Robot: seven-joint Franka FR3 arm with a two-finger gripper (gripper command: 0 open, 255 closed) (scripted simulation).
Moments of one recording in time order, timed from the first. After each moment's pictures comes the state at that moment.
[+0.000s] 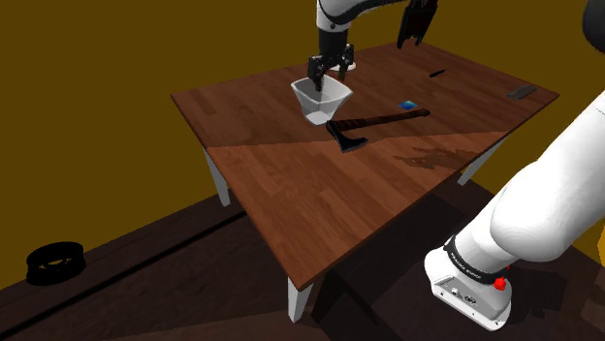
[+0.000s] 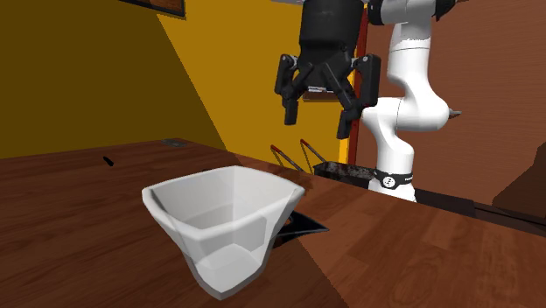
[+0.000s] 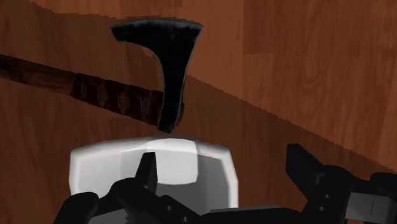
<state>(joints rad) -0.01 0.03 0.01 -1.87 -0.13 1.89 0.17</state>
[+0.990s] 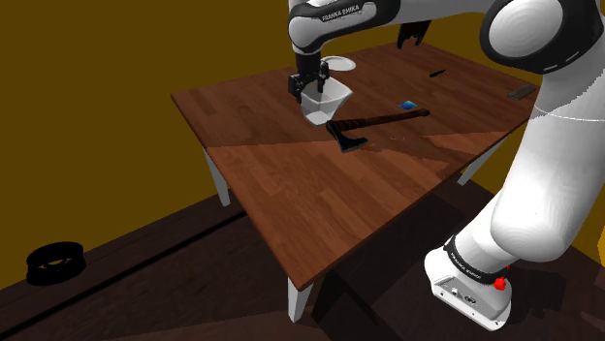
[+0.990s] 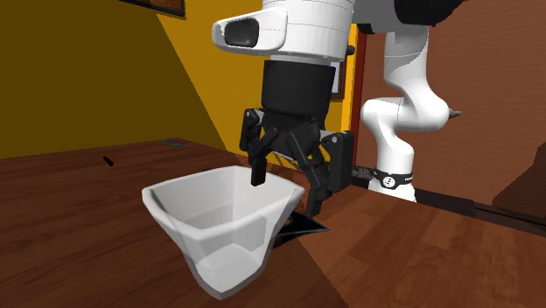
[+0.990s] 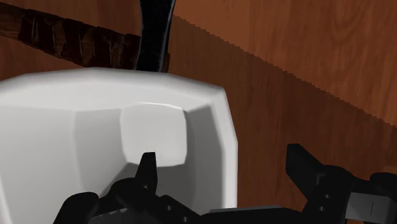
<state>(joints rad) 0.00 0.34 0.01 -1.65 -0.16 1.95 0.18</state>
